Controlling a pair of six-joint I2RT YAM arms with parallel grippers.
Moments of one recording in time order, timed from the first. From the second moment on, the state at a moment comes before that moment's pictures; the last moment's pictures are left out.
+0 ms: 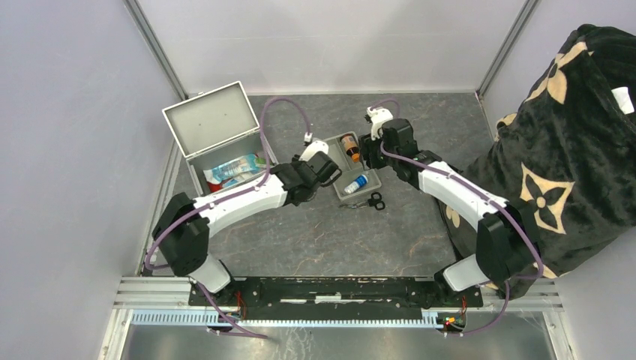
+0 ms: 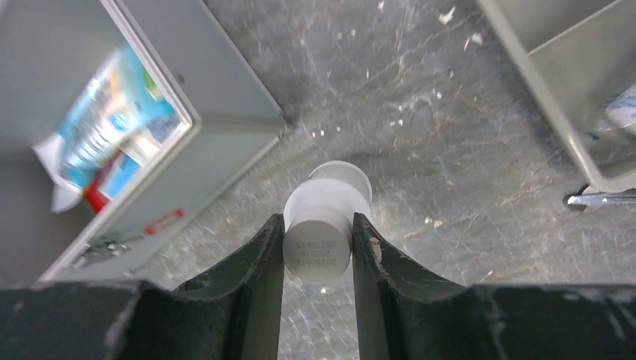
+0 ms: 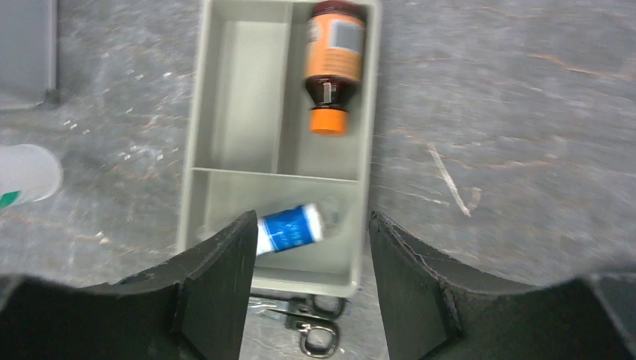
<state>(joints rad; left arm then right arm) -0.85 1.56 1.14 -0.65 -0.64 -0.40 0.47 1.50 1.05 -0.17 -0.03 0.05</state>
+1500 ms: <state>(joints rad) -1.19 1.98 1.30 -0.64 -0.95 -0.21 0.31 0.90 0.83 -0.18 0.41 0.20</state>
